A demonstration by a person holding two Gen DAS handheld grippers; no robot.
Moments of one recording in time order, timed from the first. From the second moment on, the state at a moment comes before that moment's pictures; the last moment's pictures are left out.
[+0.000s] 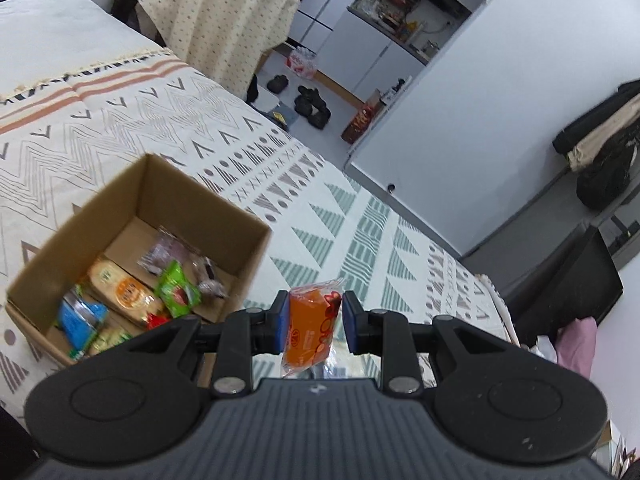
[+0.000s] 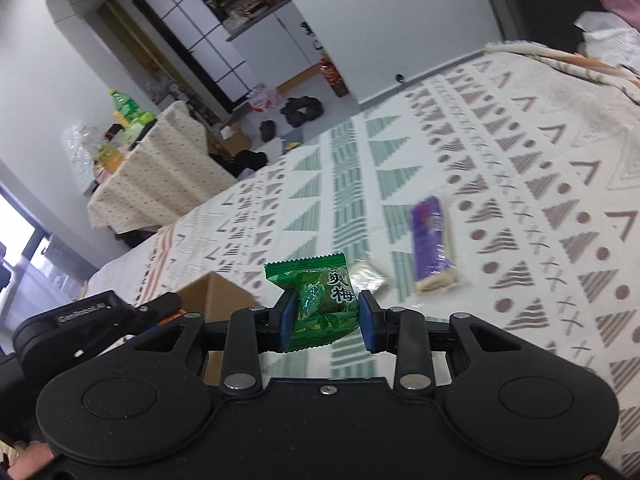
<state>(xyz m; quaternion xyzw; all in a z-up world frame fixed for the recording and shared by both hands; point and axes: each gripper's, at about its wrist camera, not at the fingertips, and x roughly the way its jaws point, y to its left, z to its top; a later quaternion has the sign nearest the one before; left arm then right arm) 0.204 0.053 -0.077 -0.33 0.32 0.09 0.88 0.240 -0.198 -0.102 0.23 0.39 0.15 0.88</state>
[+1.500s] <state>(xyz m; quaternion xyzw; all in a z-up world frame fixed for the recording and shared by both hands) 0.204 0.187 -0.119 -0.42 0.30 0.23 0.83 0.297 -0.018 -0.105 0.18 0.41 0.26 0.86</state>
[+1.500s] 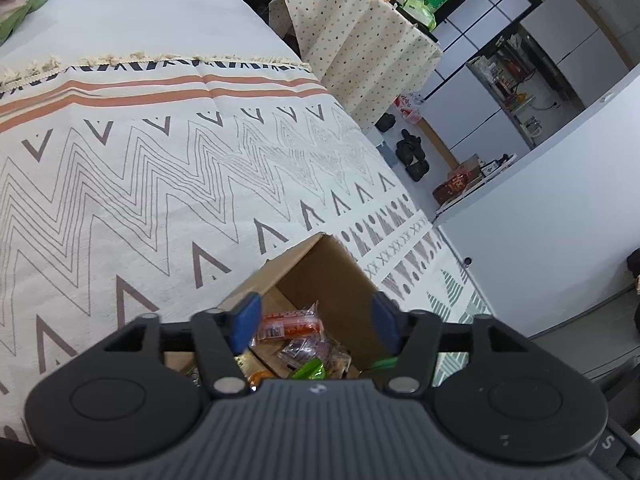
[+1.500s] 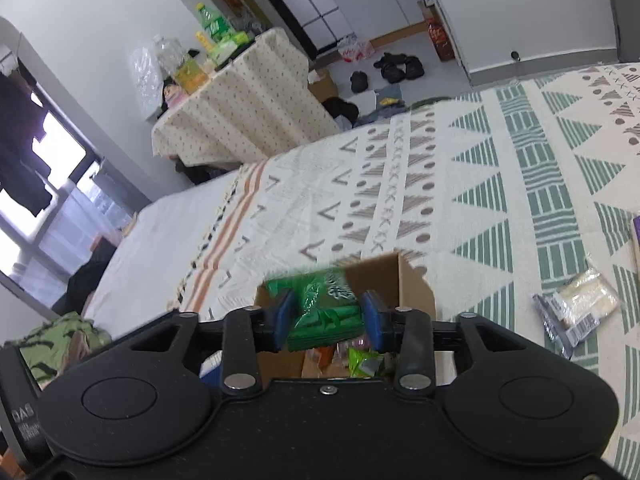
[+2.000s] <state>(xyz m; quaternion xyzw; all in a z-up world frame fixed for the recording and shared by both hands) 0.207 0.131 -0.110 -0.37 0.35 0.22 0.83 0.272 -0.108 -0.104 0.17 0.41 0.18 0.87</state>
